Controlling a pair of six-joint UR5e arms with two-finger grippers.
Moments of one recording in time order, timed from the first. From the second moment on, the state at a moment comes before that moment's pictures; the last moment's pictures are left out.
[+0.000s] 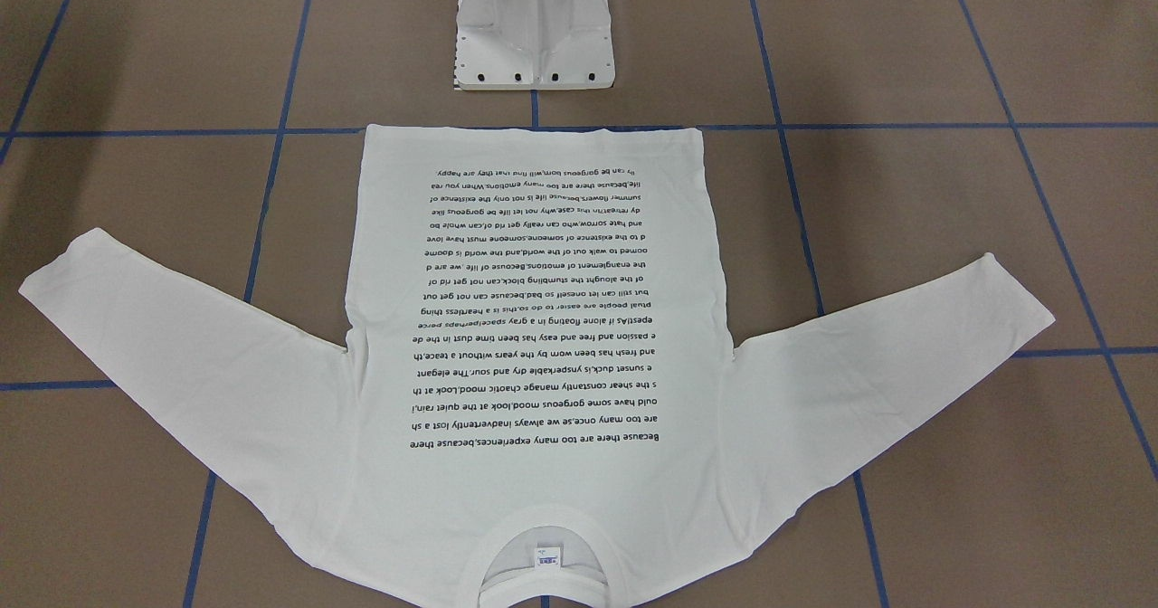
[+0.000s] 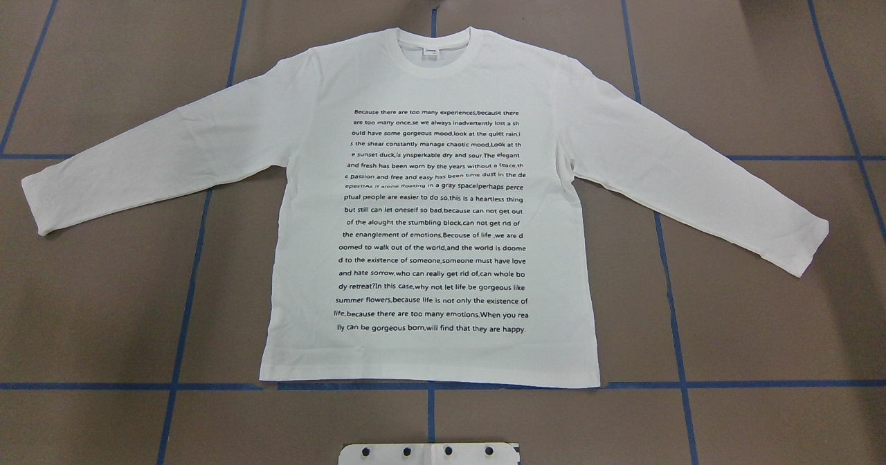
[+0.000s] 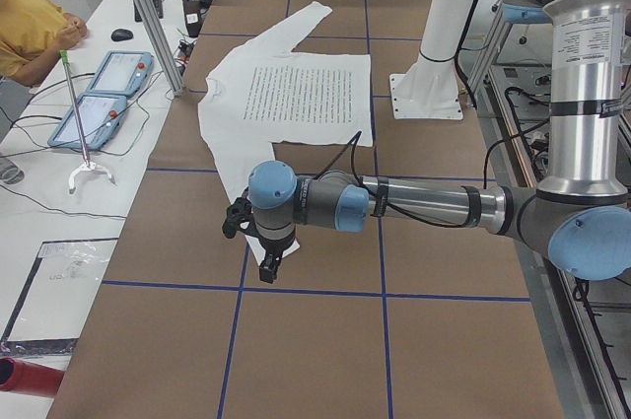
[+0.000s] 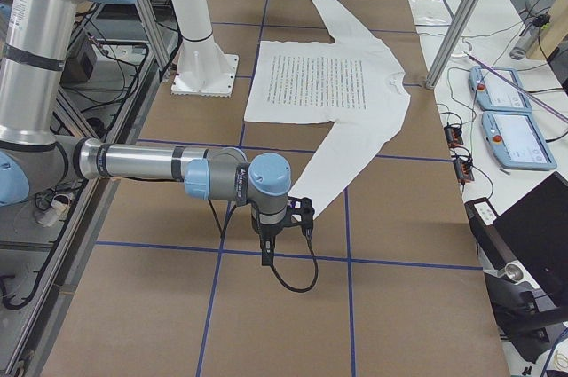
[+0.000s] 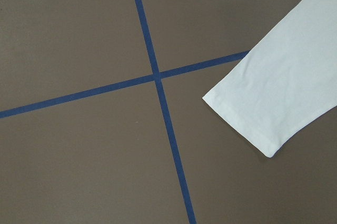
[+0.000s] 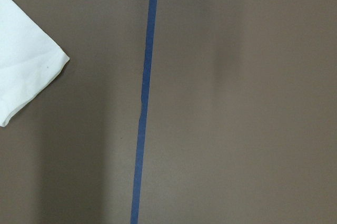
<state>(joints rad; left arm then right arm) -1.54 -1.50 -1.72 -1.62 -2.37 0.13 1.55 -1.88 1.87 -1.60 2.26 -0.09</state>
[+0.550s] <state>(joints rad) -1.54 -1.49 -1.78 -1.65 -2.34 0.13 1.55 -1.85 1.87 -1.60 2.27 -0.09</state>
